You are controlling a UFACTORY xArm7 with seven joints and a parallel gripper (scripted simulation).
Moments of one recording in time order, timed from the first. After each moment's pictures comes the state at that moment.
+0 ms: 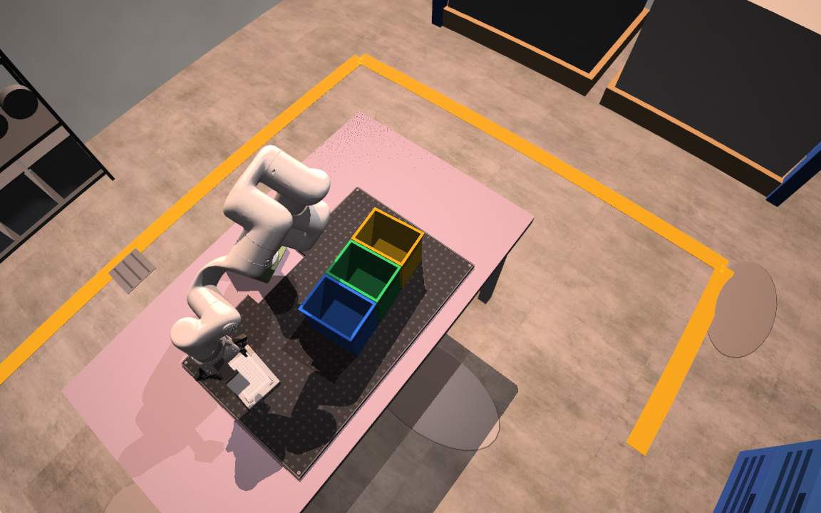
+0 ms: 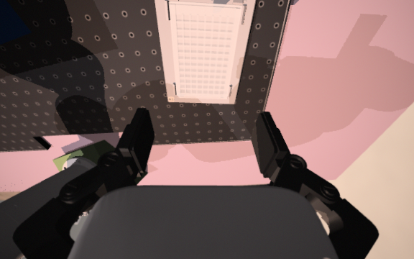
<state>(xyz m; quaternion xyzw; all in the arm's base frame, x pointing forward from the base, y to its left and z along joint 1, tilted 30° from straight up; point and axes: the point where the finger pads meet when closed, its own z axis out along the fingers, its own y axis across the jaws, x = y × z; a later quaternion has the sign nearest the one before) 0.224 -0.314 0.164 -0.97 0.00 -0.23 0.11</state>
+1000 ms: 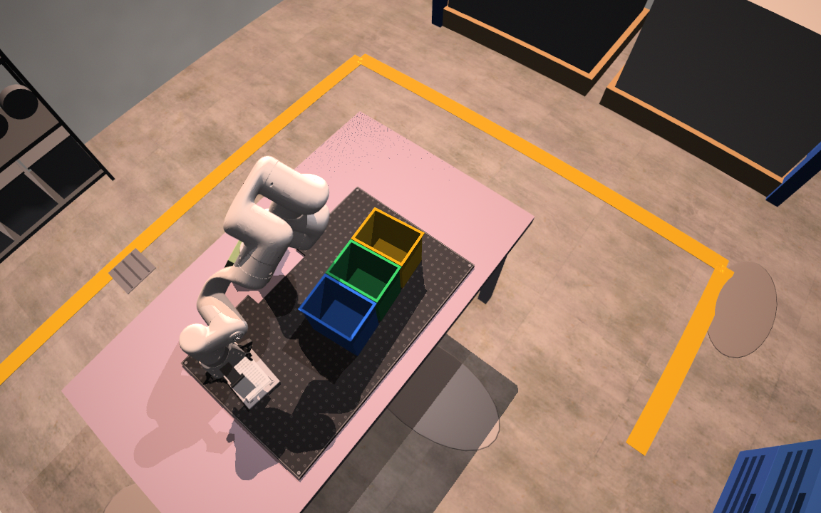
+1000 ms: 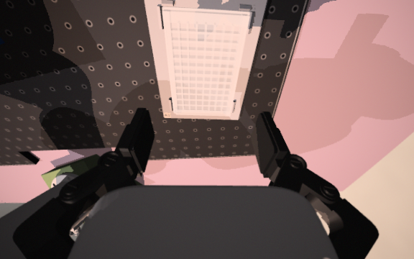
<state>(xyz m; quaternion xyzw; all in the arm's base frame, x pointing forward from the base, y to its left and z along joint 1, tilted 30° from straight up) 0.243 -0.305 0.126 -0.97 0.00 -0.23 0.11</state>
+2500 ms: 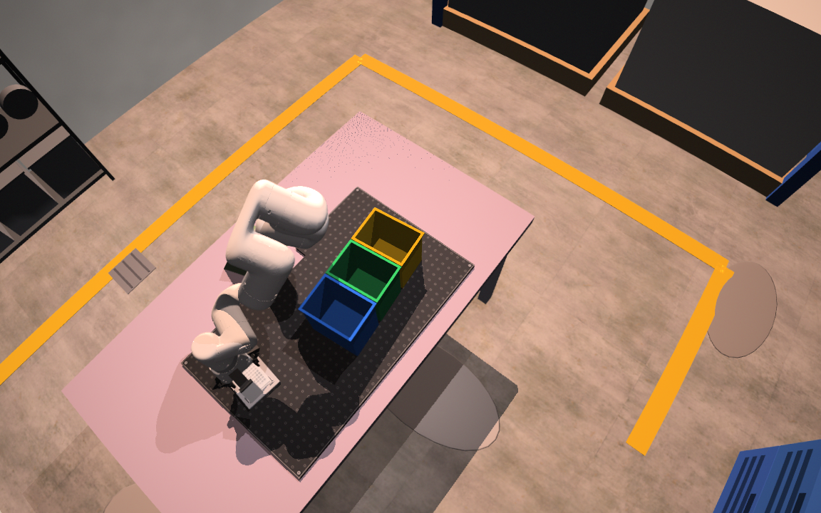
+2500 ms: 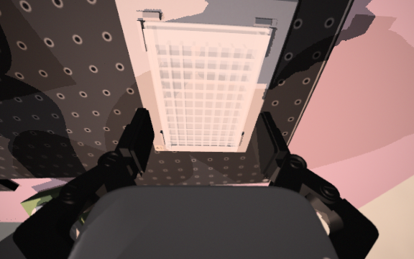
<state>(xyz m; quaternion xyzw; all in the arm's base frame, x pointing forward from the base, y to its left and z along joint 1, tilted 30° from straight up) 0.273 -0.291 0.070 -0.97 0.00 -0.23 0.11</state>
